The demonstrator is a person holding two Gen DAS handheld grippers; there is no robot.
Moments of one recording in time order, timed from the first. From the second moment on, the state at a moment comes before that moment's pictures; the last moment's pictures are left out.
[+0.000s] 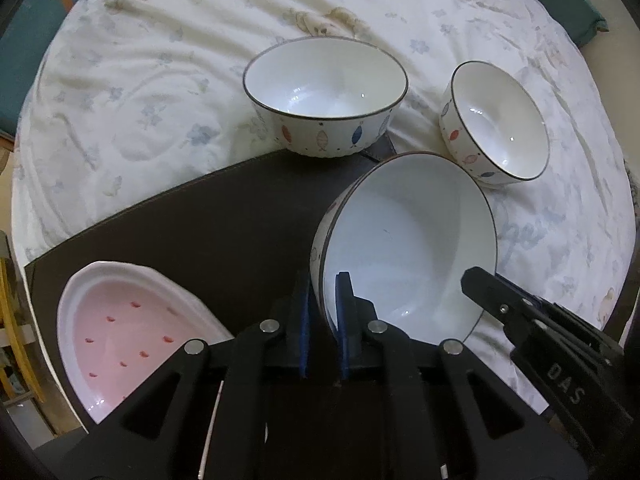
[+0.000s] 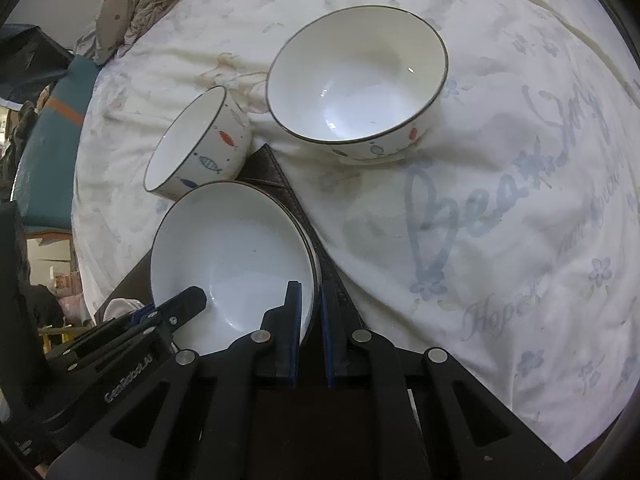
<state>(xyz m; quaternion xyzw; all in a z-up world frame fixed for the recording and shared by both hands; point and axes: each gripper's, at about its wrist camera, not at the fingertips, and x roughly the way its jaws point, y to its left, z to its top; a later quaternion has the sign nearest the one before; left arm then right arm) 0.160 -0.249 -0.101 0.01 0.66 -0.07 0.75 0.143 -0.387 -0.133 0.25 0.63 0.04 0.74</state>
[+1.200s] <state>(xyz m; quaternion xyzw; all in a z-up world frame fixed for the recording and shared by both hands) 0.067 -0.107 -0.014 -0.01 0.61 -0.07 0.79 0.076 -0.280 -0.051 0.20 0.56 0.17 0.79</state>
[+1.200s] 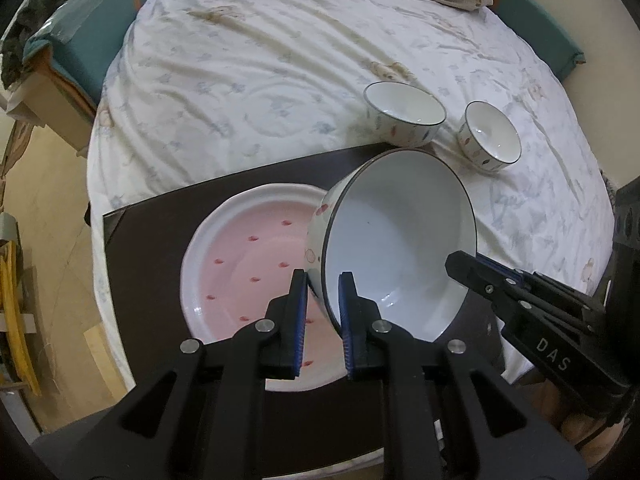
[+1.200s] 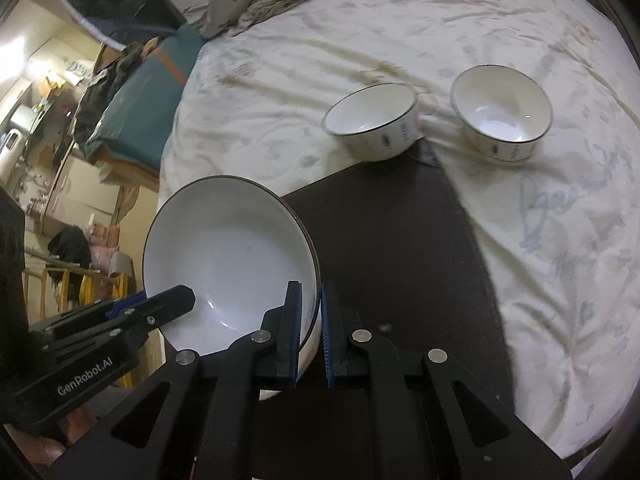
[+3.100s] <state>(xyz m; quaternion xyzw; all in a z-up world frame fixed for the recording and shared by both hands) 0.072 -0.030 -0.097 -0.09 0.63 -0.04 0.77 0.078 -0.202 -0.102 0.16 0.60 0.21 0.76</state>
